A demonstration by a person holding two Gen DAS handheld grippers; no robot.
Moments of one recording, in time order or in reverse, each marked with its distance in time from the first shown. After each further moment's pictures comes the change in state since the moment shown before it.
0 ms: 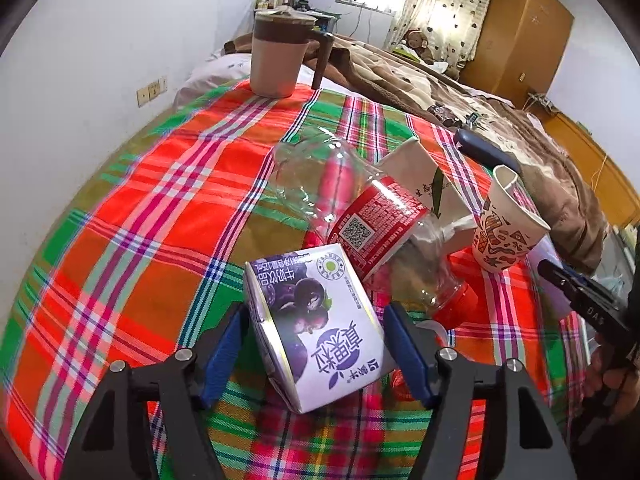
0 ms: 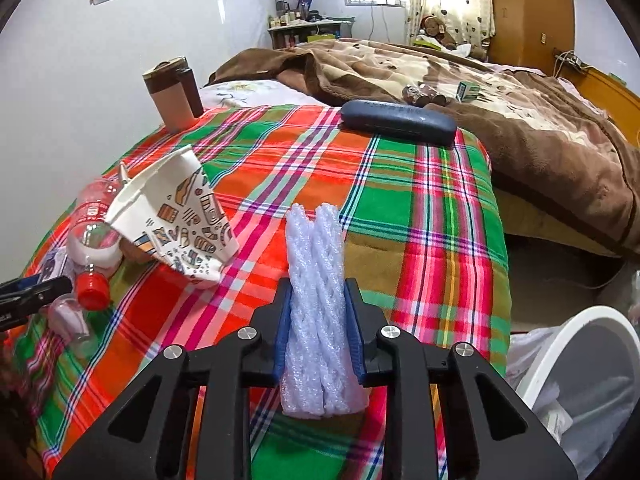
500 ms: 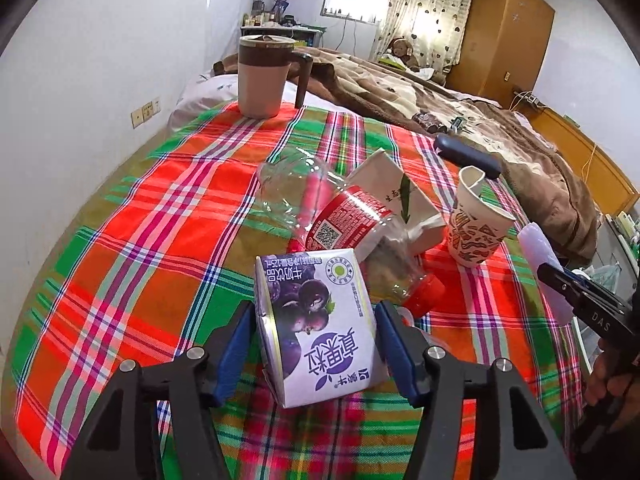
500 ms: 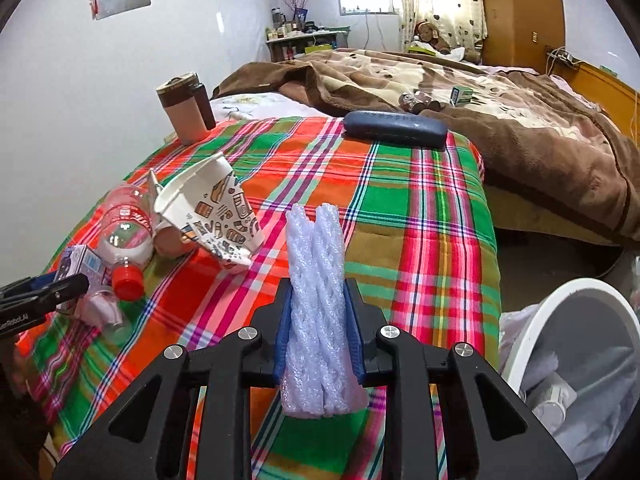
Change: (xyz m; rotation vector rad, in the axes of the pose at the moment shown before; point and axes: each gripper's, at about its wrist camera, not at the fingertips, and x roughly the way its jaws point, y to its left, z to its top) left arm -0.027 -0.012 -0.010 0.039 -0.053 -0.013; right arm -0.028 0.005 -0.012 0.038 -0.042 0.014
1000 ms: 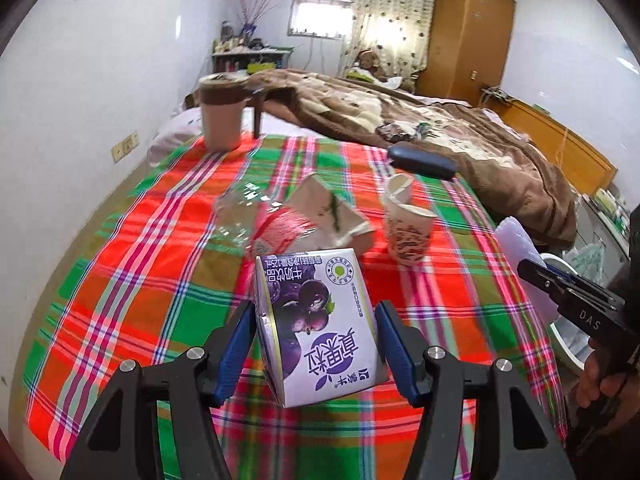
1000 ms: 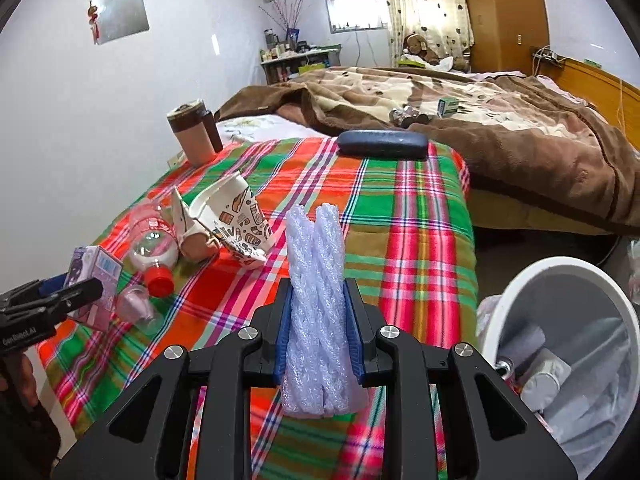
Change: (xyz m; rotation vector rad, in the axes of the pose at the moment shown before) left arm -0.040 -0.047 -0.006 0.114 -0.077 -0.052; right arm -0.039 -0.003 -0.013 0.049 -0.071 0.004
